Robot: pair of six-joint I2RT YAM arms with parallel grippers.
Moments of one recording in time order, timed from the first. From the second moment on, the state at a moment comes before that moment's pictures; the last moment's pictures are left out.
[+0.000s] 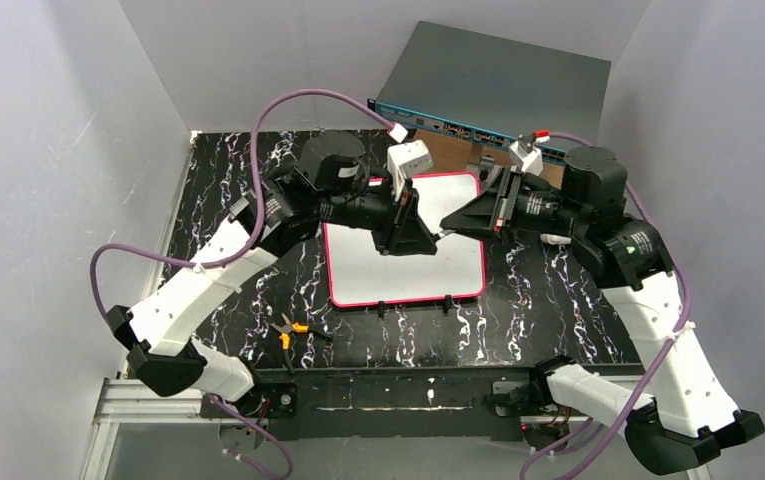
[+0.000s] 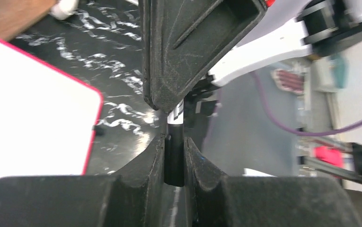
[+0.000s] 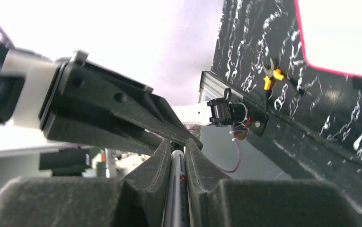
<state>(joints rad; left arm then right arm) -0.87 1.44 1.78 -0.78 0.66 -0.21 0.44 1.01 1.44 -0.73 -0.75 1.03</state>
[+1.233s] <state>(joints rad) -0.88 0.81 0.57 -0.64 -0.27 -0.55 0.44 0.86 1.31 -1.03 -0.48 1.12</state>
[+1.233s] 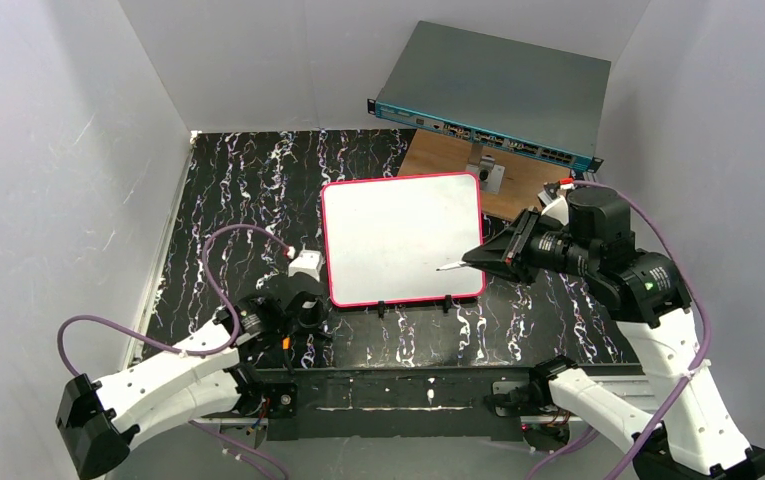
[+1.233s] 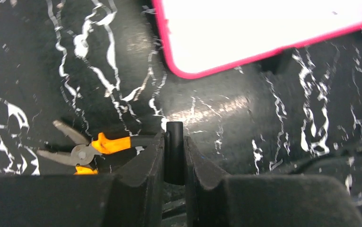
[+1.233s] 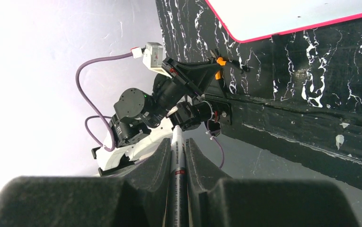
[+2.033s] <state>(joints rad) -0.50 1.03 0.48 -0.51 -0.44 -0.75 0.44 0.83 1.29 -1.08 -0.45 1.09</state>
